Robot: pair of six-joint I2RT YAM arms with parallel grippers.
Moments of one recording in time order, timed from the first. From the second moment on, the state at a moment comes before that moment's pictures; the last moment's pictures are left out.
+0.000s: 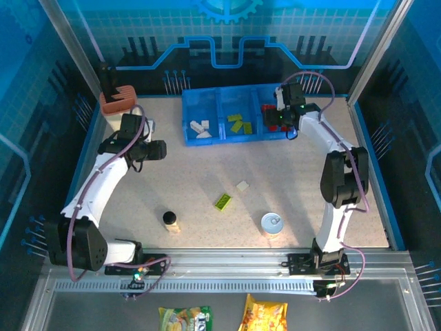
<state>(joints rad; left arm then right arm) -0.07 1.32 1.13 -0.74 0.02 -0.17 0.20 1.92 1.62 -0.58 -0.03 0.09</state>
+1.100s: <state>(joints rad) -0.07 1.32 1.13 -0.74 0.03 -0.17 0.83 1.72 1.31 -0.89 -0.01 0.13</state>
